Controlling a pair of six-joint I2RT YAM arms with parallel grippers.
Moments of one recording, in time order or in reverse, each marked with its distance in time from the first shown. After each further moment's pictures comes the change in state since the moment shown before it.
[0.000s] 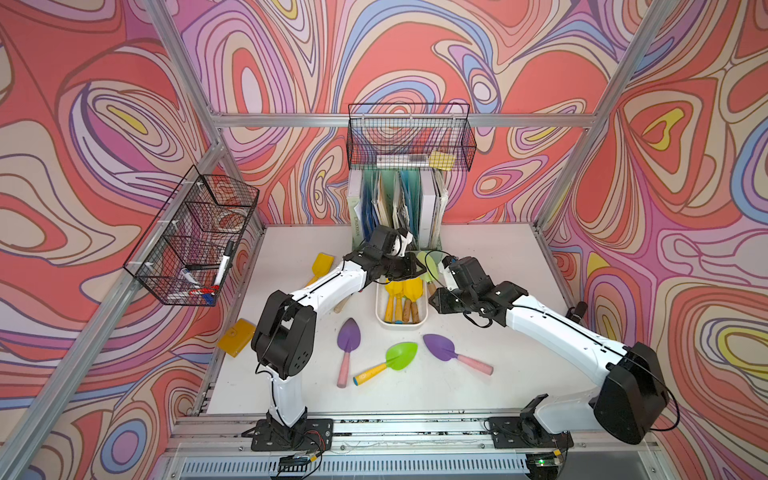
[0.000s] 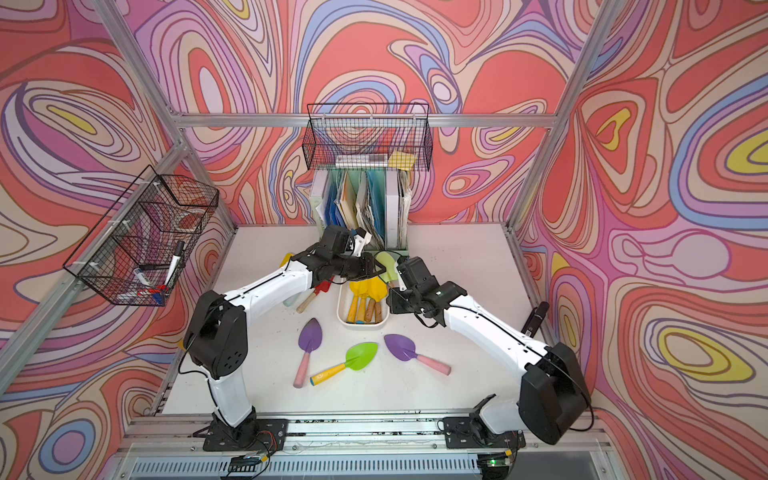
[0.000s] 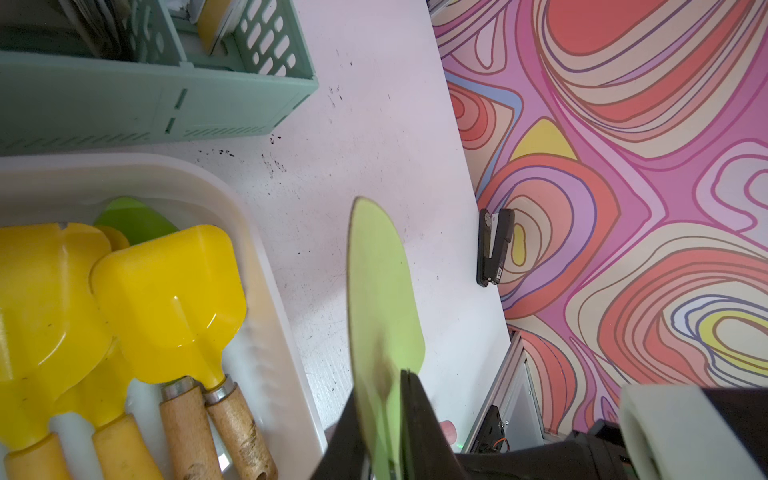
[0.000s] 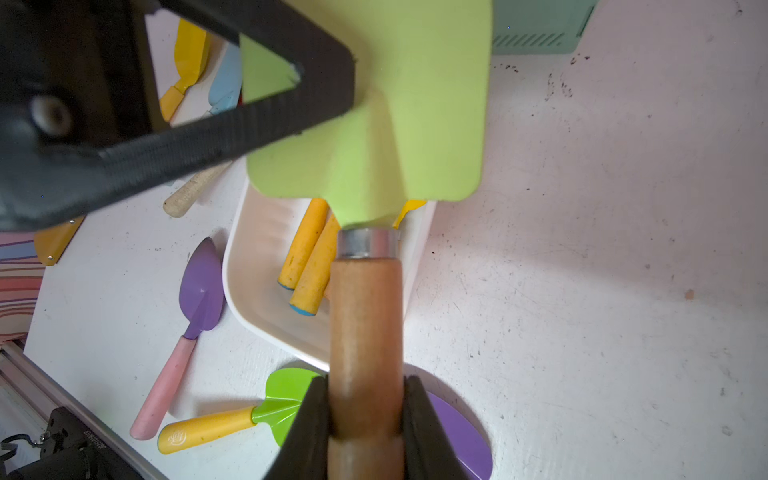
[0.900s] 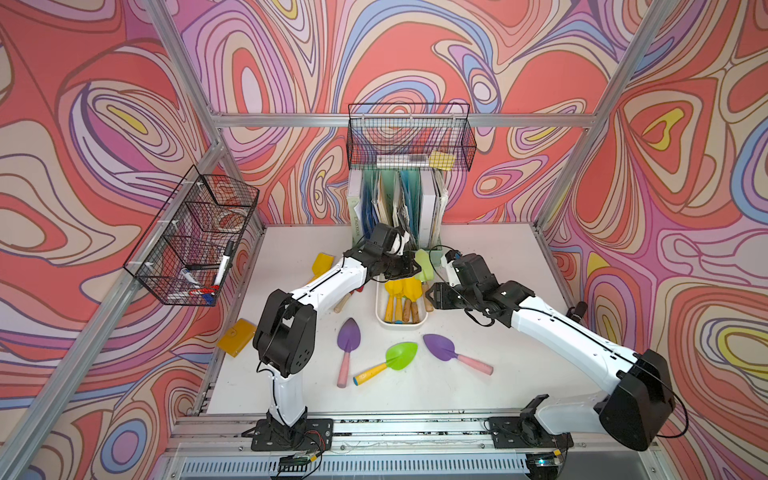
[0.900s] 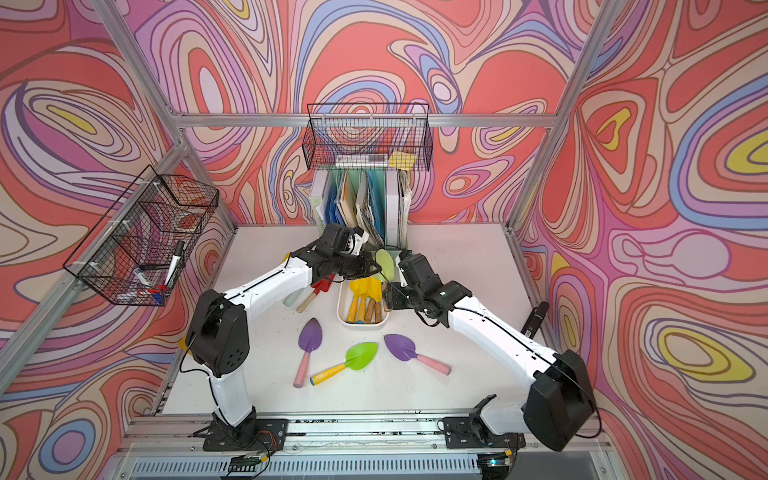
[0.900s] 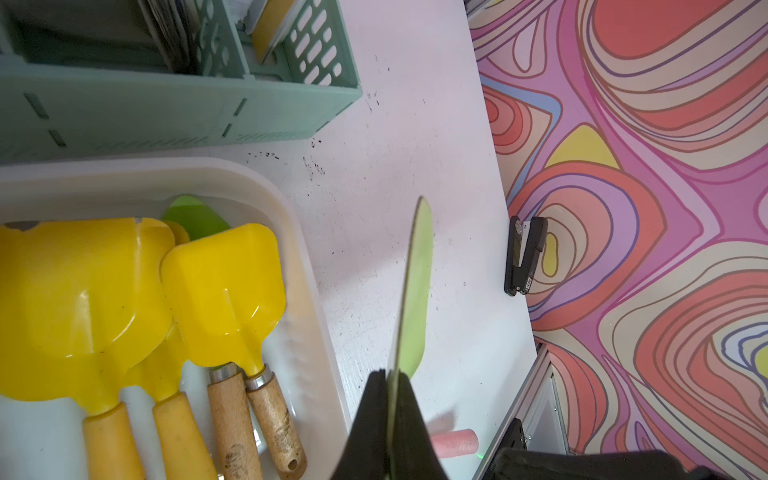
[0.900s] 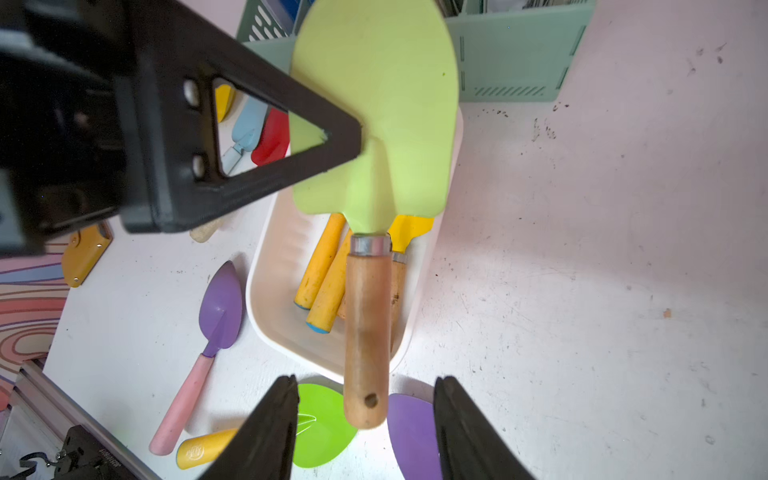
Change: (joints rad) left arm 0.019 0.016 0.065 -0.114 -0.075 0.041; right arm 0.006 -0.061 0.022 0.005 0.037 0.015
